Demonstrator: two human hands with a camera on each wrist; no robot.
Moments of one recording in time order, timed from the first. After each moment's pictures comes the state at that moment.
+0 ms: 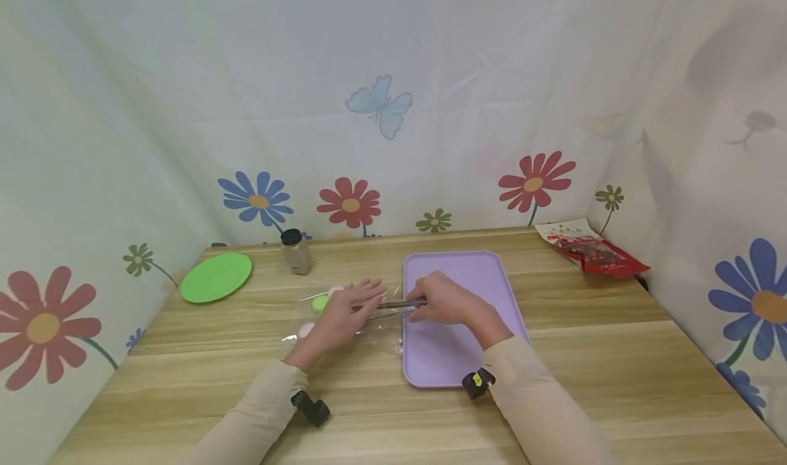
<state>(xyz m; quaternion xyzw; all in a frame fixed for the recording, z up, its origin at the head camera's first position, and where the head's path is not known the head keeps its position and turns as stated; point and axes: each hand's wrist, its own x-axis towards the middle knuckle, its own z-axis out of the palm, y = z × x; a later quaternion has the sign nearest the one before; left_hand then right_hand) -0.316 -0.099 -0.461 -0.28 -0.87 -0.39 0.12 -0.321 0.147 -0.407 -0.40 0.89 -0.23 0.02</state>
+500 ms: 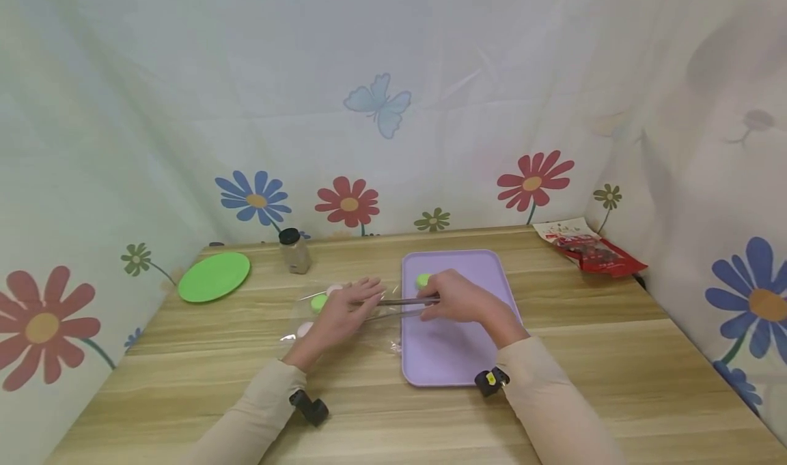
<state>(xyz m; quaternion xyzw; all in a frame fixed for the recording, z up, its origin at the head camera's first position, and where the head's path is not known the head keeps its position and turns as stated) -0.315 -0.099 -0.460 -0.28 -0.87 -0.39 0.11 -0.315 0.172 -0.401 -0.38 0.89 -0.23 0.02</state>
